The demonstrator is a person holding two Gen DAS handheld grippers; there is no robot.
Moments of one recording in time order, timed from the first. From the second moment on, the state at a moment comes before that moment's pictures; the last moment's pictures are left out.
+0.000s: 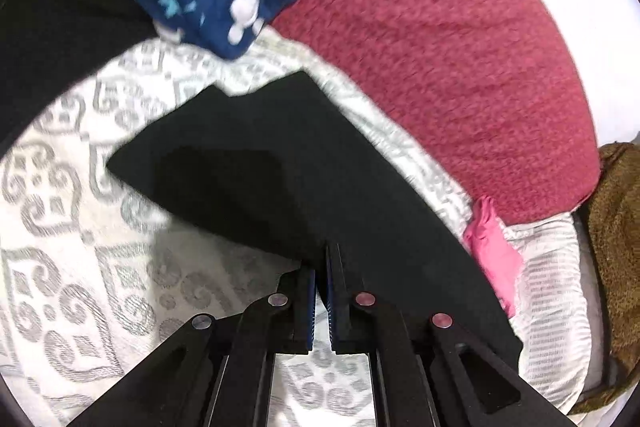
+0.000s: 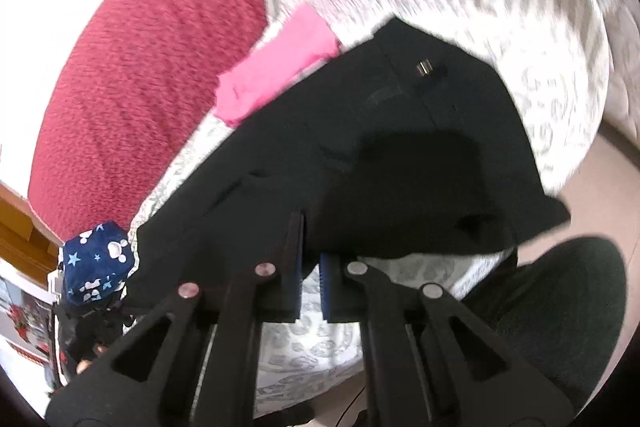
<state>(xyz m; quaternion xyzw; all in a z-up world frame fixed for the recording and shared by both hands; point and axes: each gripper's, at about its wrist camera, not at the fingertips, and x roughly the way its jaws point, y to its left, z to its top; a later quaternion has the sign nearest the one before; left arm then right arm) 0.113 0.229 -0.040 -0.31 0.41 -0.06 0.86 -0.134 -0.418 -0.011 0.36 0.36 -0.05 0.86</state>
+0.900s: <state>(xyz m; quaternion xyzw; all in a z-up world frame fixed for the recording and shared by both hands) 0.160 0.184 0.070 -0.22 0.36 -0.06 0.90 -0.091 -0.427 0.075 0.29 0.34 -0.03 0.89</state>
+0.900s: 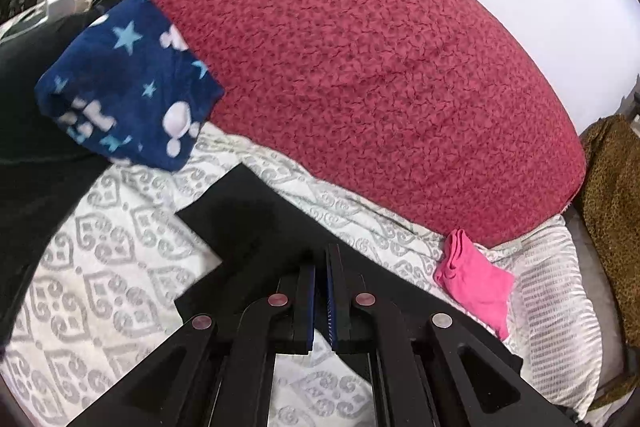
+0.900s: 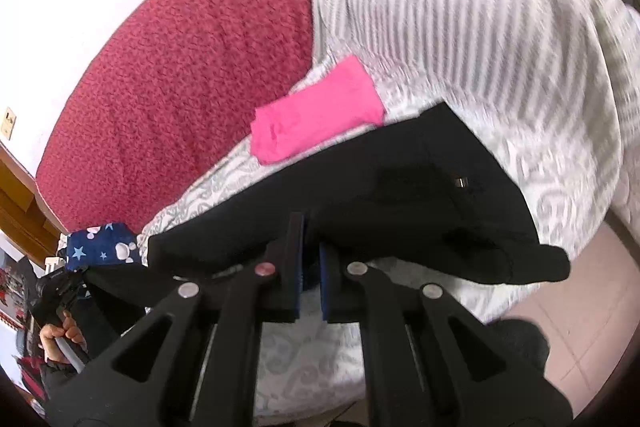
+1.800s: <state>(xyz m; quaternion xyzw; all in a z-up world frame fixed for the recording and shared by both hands) 0.388 0.058 -0.062 0.02 0.53 0.03 0.85 0.201 -0.468 -0.077 0.20 0.52 -0.10 0.82</state>
